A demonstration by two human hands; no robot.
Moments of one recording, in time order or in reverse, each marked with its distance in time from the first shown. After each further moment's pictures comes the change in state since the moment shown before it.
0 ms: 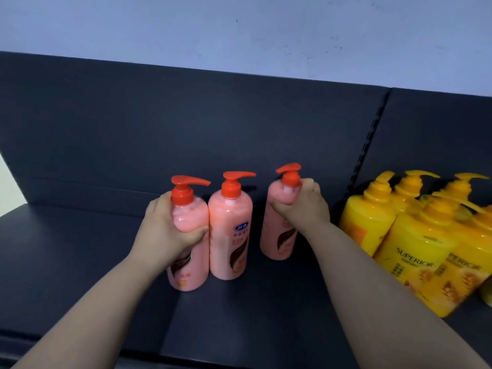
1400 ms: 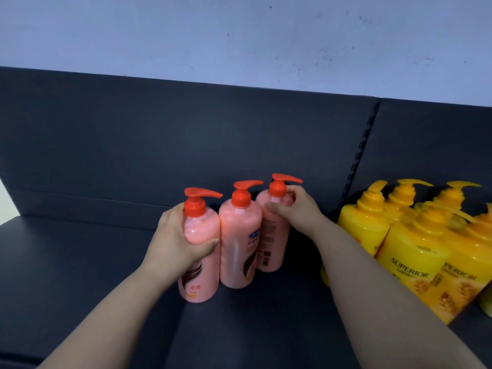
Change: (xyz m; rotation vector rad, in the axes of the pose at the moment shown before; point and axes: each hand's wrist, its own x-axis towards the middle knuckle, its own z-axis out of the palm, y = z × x) left_hand -0.002 0.018 0.020 -0.056 -0.061 0.007; right_hand 0.023 0.009 -0.007 0.489 -0.233 -0.023
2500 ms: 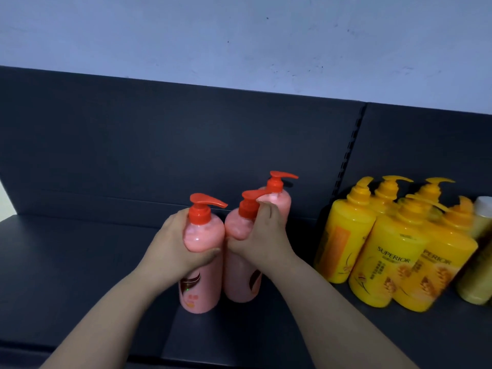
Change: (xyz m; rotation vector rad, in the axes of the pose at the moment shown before) left_hand -0.028 0.009 -0.019 -0.050 -0.123 0.012; right_hand -0.098 -0.039 0.064 -0.368 0.114 -0.239
